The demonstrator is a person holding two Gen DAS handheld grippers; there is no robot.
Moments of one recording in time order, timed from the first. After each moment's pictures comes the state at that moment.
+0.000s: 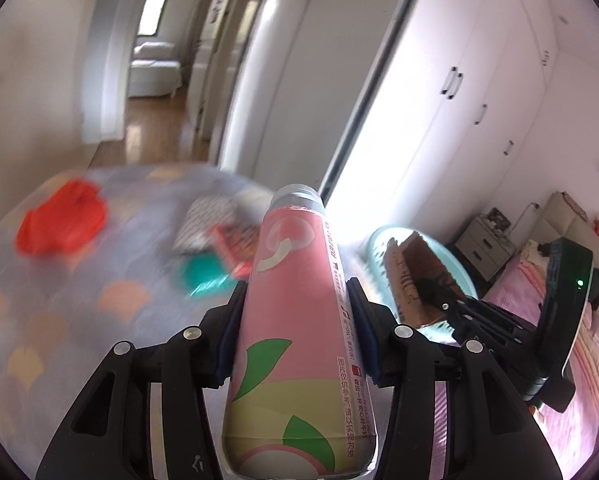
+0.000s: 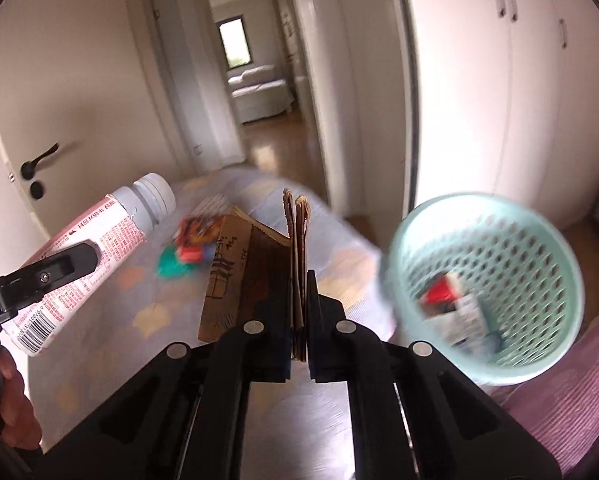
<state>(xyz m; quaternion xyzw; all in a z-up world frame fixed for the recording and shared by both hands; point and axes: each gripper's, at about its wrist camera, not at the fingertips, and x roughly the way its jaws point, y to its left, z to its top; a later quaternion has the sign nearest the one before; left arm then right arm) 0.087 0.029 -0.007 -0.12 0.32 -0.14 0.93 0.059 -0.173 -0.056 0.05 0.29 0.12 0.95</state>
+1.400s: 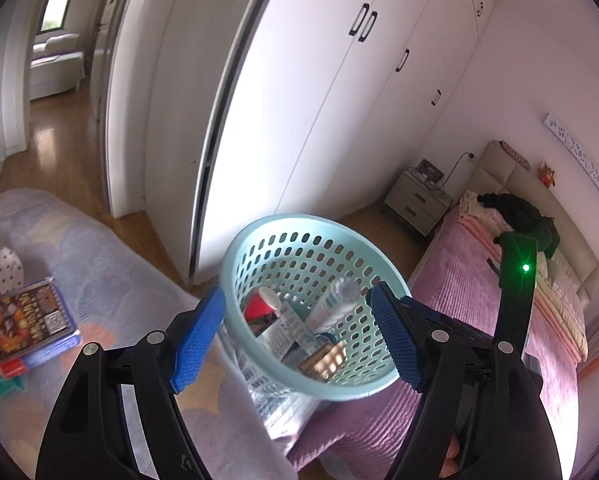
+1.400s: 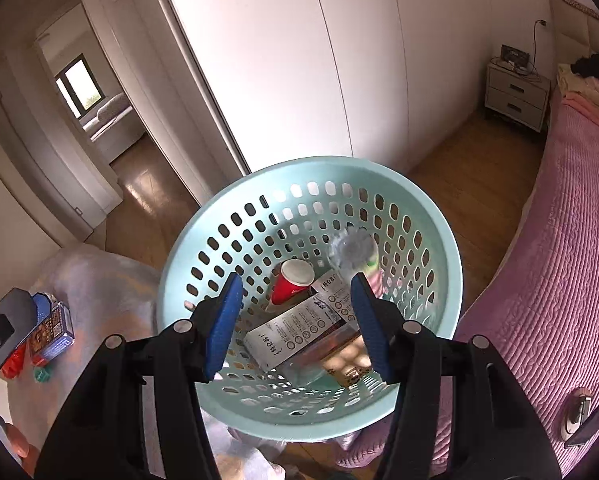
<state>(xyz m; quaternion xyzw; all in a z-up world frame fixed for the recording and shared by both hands) 0.184 -0.121 -0.040 -0.09 0.36 -0.29 0.88 0.119 -0.317 -0.101 0.18 0.36 -0.09 0.91</state>
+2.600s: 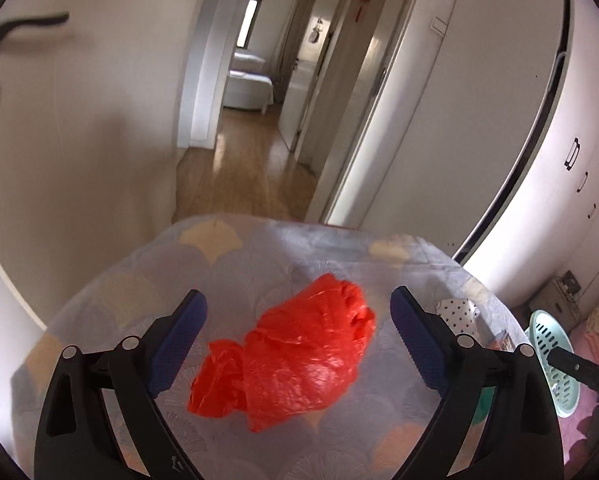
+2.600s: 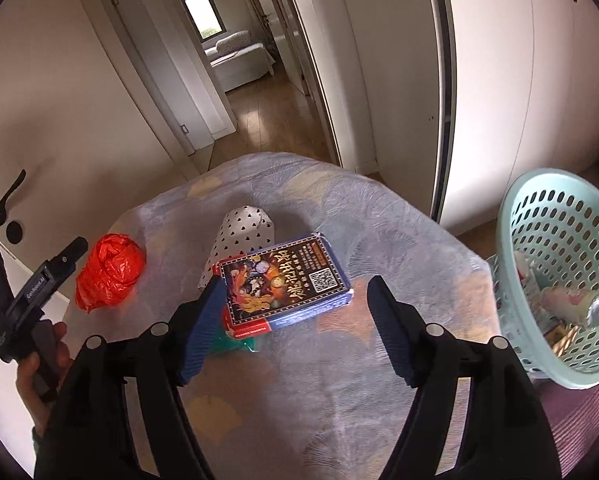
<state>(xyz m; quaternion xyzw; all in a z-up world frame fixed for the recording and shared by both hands) 0.208 0.266 -0.057 -0.16 0.31 0.01 0.94 0.169 -0.047 -0.081 0.12 0.41 0.12 0.90</state>
